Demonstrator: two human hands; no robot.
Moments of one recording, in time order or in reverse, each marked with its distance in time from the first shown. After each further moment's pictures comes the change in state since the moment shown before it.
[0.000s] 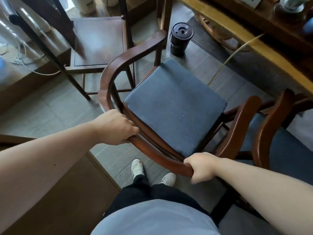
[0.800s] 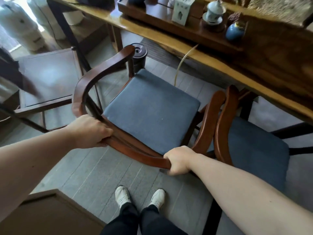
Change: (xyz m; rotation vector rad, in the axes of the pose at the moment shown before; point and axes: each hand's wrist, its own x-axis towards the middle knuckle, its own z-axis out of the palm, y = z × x) left_hand 0.095 -0.031 -0.044 0.196 -0.125 -0.015; right_hand -0.004 0.061 -0.015 -0.035 0.329 0.102
